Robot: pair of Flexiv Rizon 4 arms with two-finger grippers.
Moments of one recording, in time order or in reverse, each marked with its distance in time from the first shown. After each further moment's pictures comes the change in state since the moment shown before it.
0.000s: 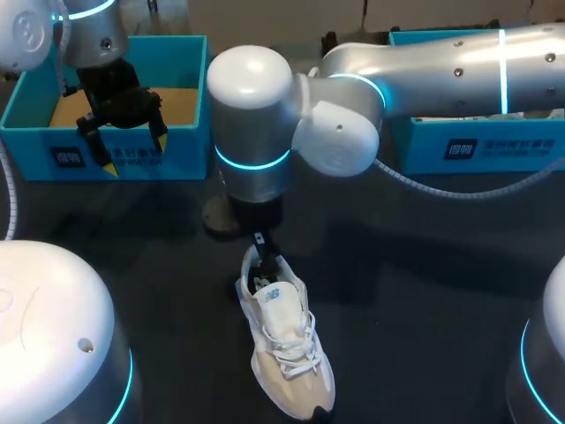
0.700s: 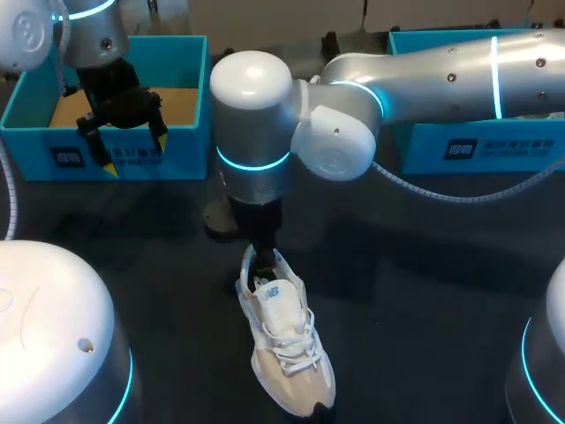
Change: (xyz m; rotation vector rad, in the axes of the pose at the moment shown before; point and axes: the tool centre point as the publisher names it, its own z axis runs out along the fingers) left arm 0.000 0.000 0.000 0.000 0.000 0.000; right arm -0.001 0.000 0.017 -0.017 0.036 0.043
